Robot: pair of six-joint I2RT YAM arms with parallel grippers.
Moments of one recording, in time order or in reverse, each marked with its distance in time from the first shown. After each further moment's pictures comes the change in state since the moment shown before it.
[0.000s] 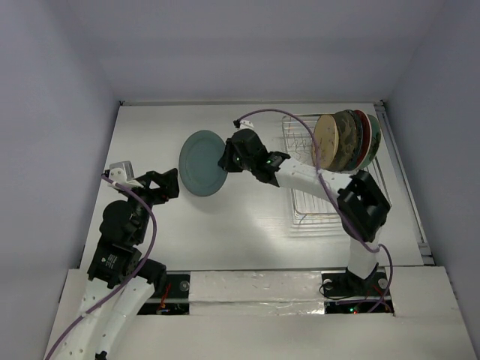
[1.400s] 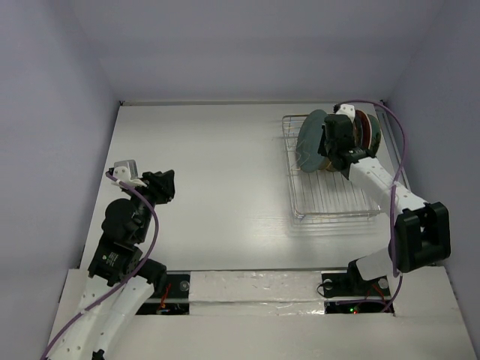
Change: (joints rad) left arm -0.034 0.019 0.001 0.005 0.000 0.008; right arm -0.542 -0.389 -0.354 -0.147 0.230 -0.324
